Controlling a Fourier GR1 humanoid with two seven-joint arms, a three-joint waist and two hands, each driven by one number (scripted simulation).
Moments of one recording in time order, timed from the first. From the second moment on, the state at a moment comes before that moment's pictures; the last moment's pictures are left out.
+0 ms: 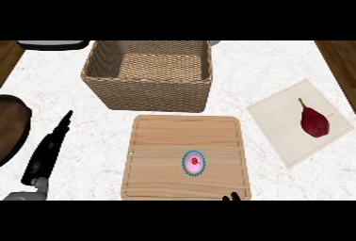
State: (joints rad) left arm -0.01 0.34 -0.03 -1.41 -0.19 0.08 0.26; right arm 0.54 -0.03 0.60 -1.61 1.31 -1.06 -0.44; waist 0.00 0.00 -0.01
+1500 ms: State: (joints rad) left arm -0.02 0.30 0.02 -1.39 -0.24 0.04 0.24; right arm 0.13 -0.04 0.61 -1.31 1.42 -0.98 -0.03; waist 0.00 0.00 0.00
